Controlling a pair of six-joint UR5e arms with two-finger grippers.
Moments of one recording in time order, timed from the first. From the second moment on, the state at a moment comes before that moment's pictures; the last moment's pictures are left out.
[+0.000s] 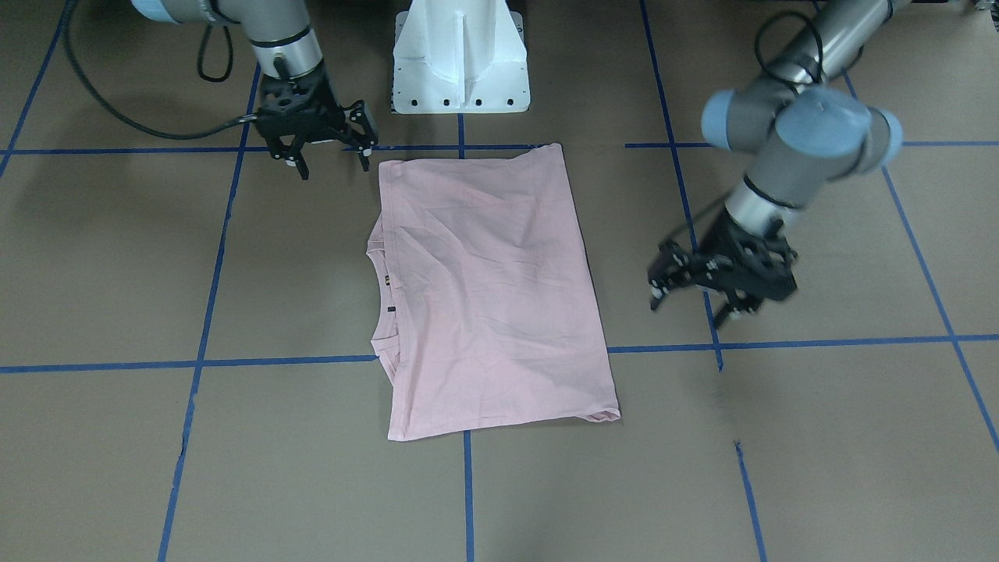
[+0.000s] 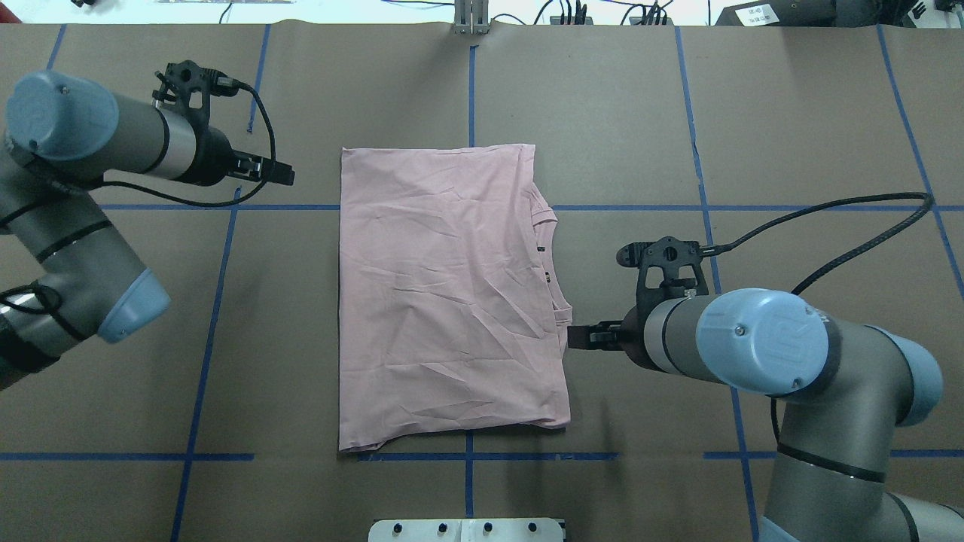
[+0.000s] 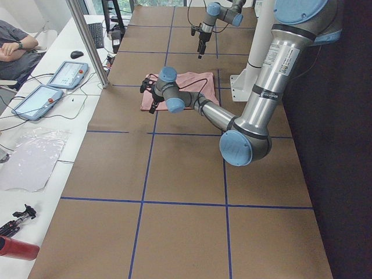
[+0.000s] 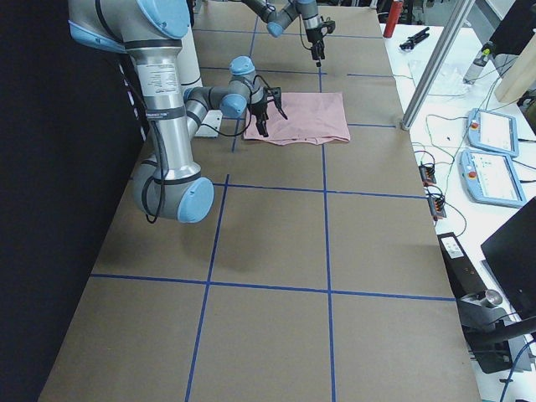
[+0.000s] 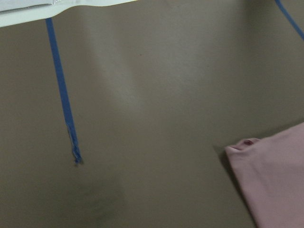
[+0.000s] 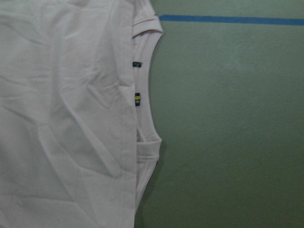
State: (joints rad) left arm -0.78 -1.90 -1.72 -2.17 -1.91 -0.96; right arm 0.40 -1.34 2.13 -1.44 1.61 1.33
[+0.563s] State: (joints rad) left arm -0.36 -1.78 -2.04 -1.96 -1.61 -1.53; right arm 0.43 -1.34 2.17 -1.43 1.61 1.59
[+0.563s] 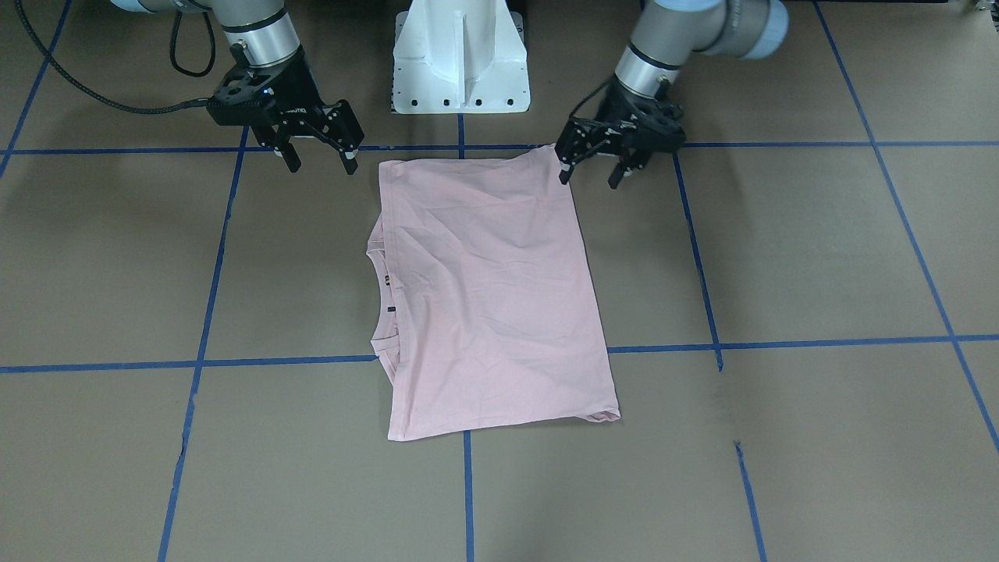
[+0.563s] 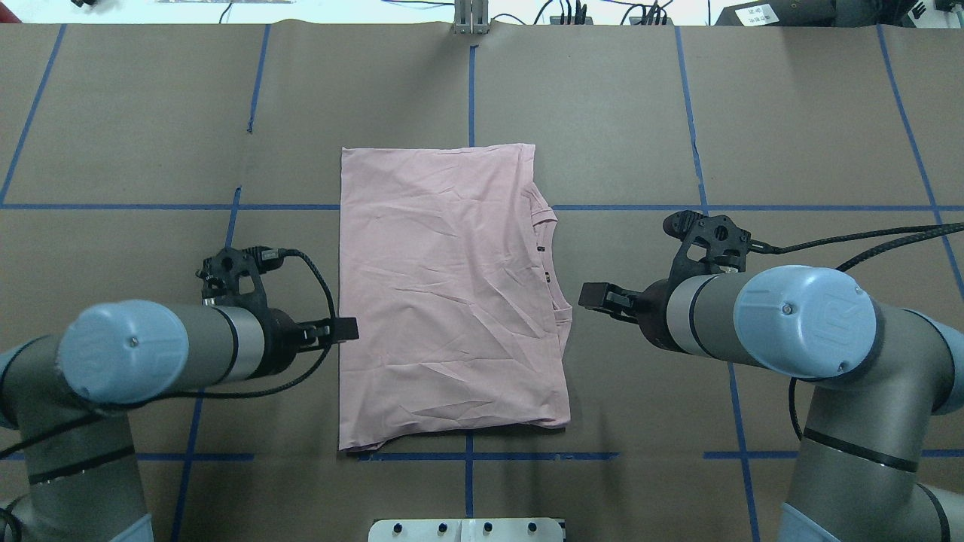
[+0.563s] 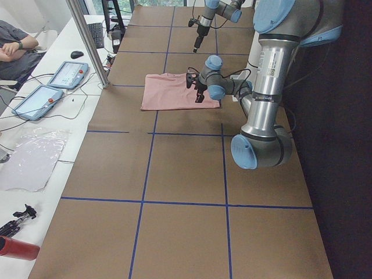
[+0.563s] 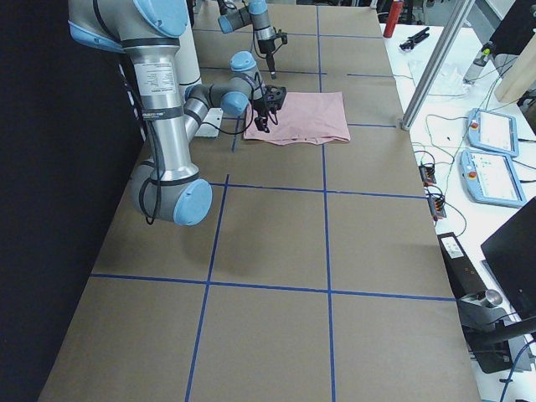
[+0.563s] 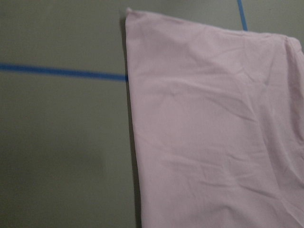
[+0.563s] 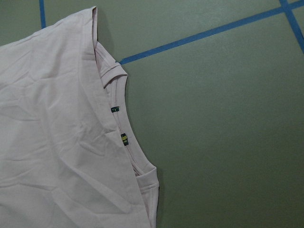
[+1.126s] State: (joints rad) left arm -0.20 -1.79 -2.00 -1.93 -1.54 -1.65; right arm 0.43 -1.34 2.17 -1.43 1.61 1.60
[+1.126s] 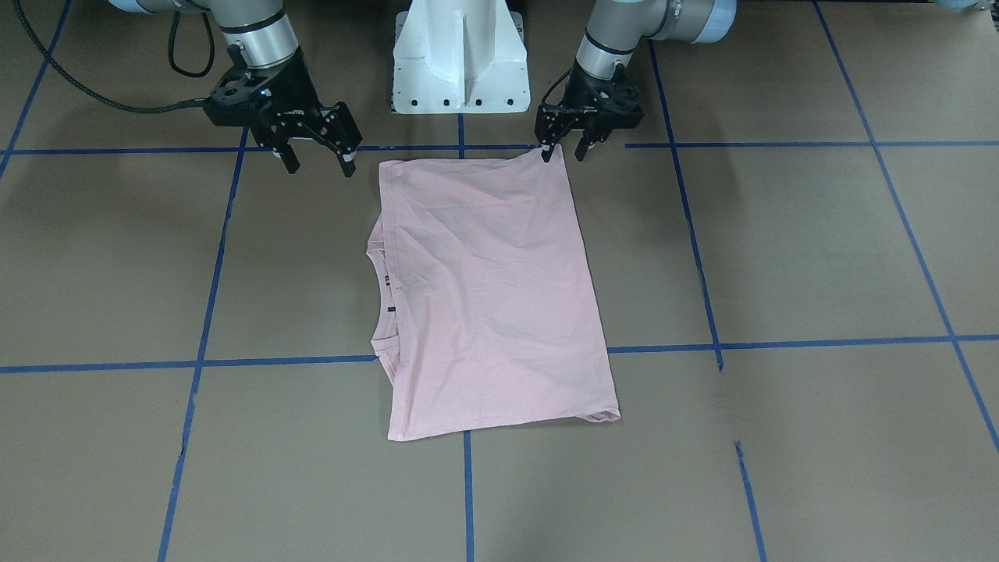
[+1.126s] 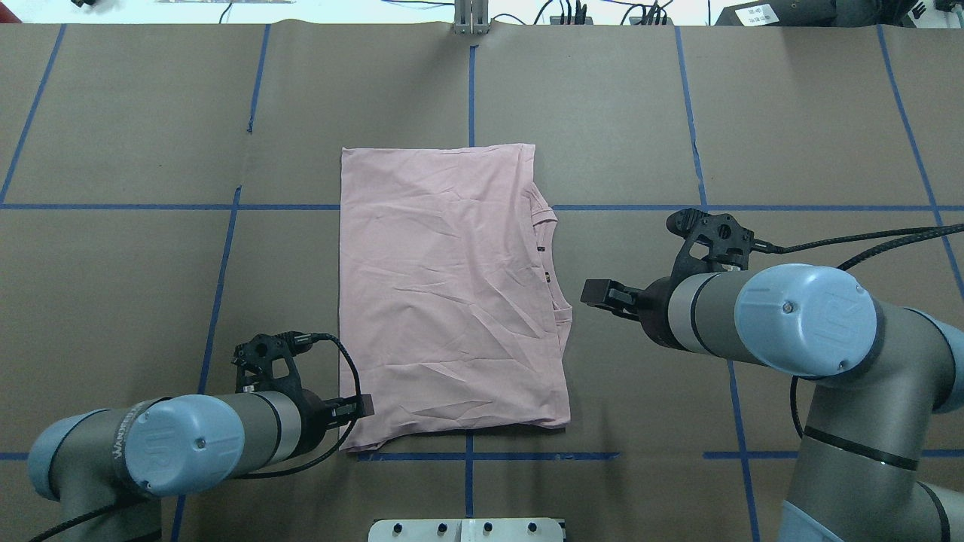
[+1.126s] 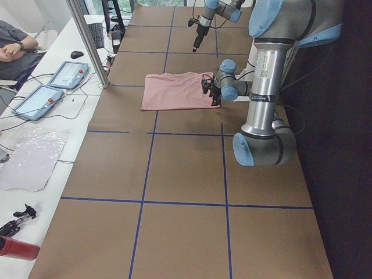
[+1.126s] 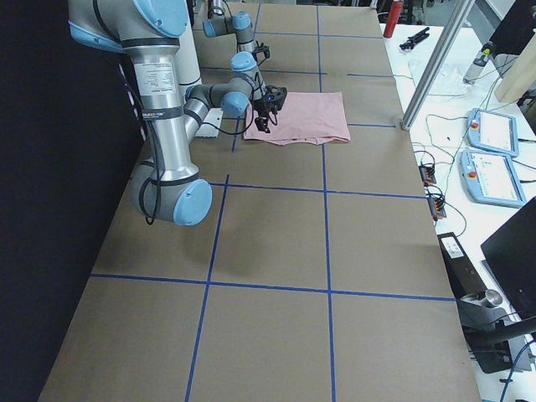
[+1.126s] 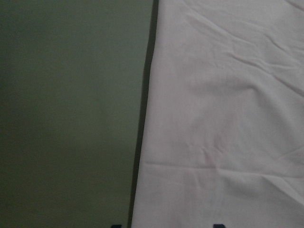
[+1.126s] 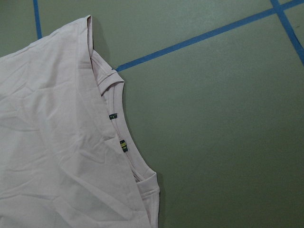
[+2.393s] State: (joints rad) left arm -0.16 -1.81 -1.96 -1.93 -1.55 -1.65; right arm 0.44 -1.35 2.17 -1.43 1.61 1.60
